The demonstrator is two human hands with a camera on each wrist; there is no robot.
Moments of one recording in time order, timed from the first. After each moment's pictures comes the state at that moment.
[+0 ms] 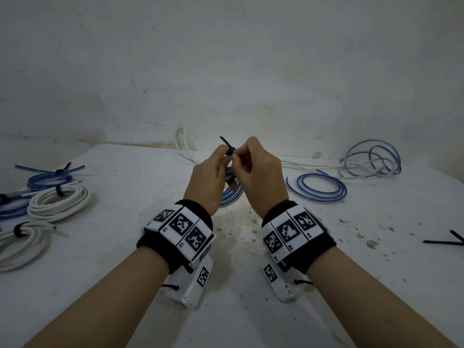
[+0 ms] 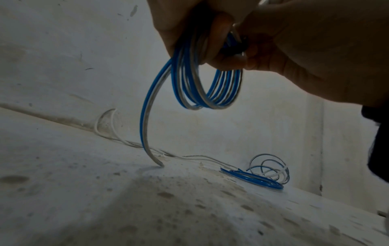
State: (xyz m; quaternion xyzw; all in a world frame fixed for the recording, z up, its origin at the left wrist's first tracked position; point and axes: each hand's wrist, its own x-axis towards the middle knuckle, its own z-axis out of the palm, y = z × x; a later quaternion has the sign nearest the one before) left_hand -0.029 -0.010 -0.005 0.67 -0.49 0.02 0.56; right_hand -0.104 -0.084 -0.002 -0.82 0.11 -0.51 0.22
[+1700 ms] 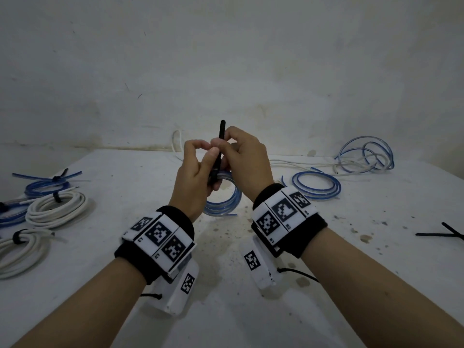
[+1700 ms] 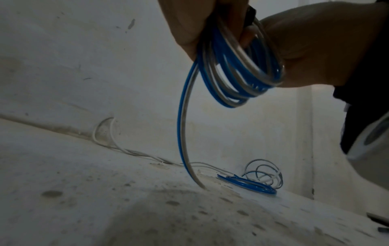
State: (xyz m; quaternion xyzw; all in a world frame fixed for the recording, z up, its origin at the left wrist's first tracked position) left_hand -0.035 0.006 0.004 0.55 -0.44 -0.11 0.70; right_hand -0.096 -0.075 0.032 -0.81 0.17 -0.42 0.37
